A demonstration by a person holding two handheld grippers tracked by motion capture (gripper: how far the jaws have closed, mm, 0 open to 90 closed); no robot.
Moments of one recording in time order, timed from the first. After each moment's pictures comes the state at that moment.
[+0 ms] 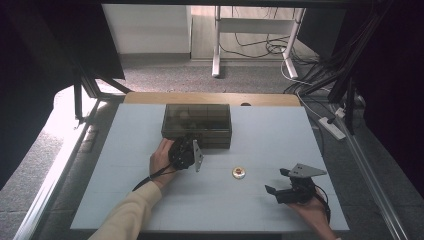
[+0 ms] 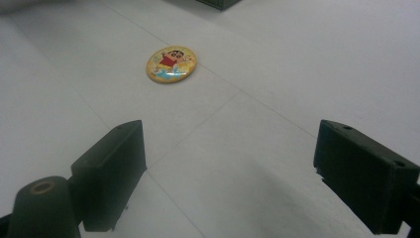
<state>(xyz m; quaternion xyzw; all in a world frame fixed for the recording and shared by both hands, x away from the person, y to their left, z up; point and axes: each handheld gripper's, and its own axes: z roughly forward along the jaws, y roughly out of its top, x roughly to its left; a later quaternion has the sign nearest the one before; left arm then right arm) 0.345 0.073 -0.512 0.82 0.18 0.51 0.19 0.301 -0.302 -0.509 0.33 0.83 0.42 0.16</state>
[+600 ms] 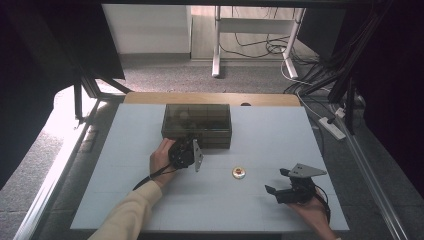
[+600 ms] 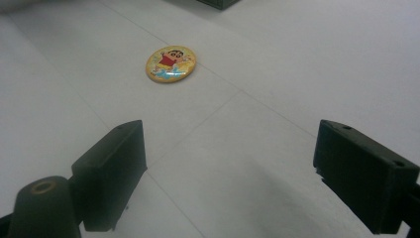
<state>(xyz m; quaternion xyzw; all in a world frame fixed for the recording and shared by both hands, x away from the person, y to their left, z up) 0.346 0.074 -0.511 0.81 0.17 0.52 0.20 0.301 -0.302 -0.510 0.33 0.83 0.42 0.16</state>
